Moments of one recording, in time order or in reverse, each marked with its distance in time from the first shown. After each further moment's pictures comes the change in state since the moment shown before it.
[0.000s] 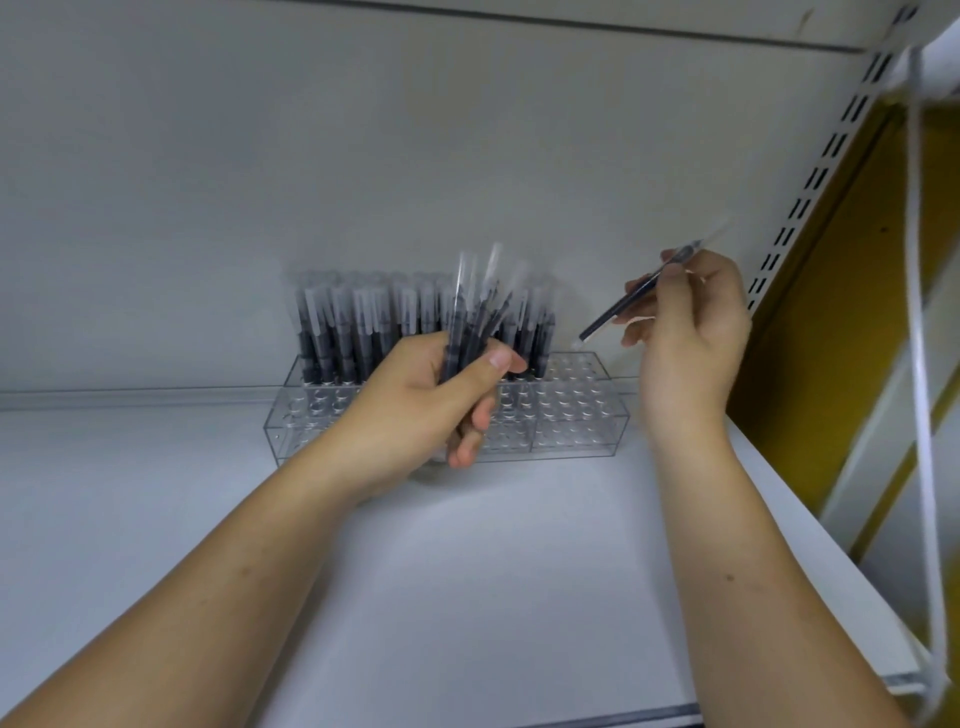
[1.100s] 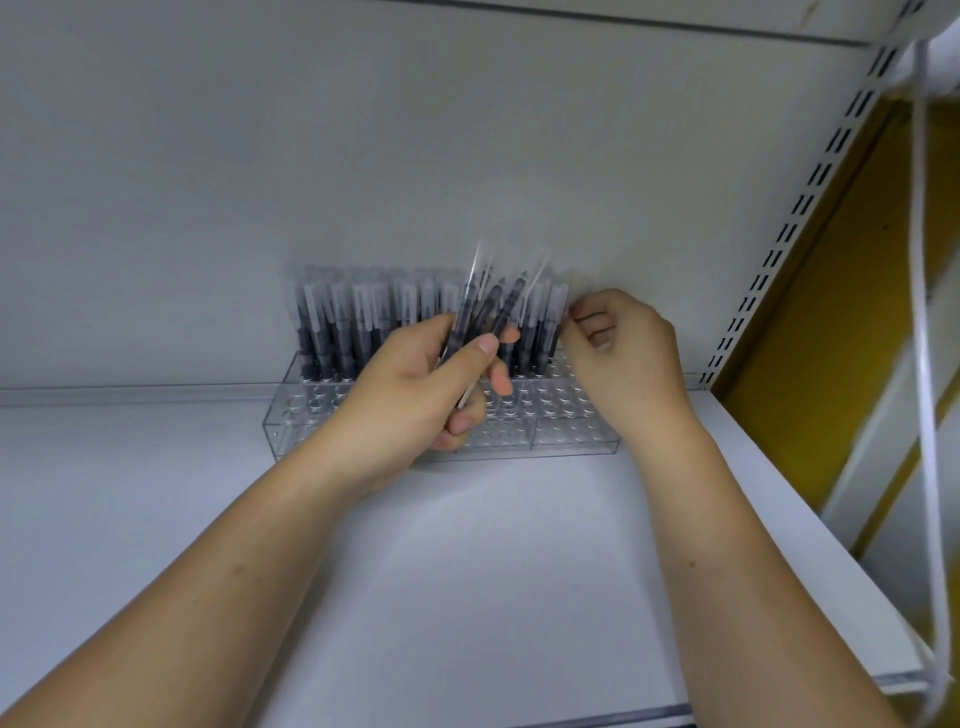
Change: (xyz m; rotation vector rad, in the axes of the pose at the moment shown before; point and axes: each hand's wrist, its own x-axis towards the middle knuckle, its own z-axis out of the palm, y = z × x) left_hand 0.005 -0.001 -0.001 -0.210 0.034 -0.030; right_hand -0.001 0.031 0.006 -0.649 -0.328 0.012
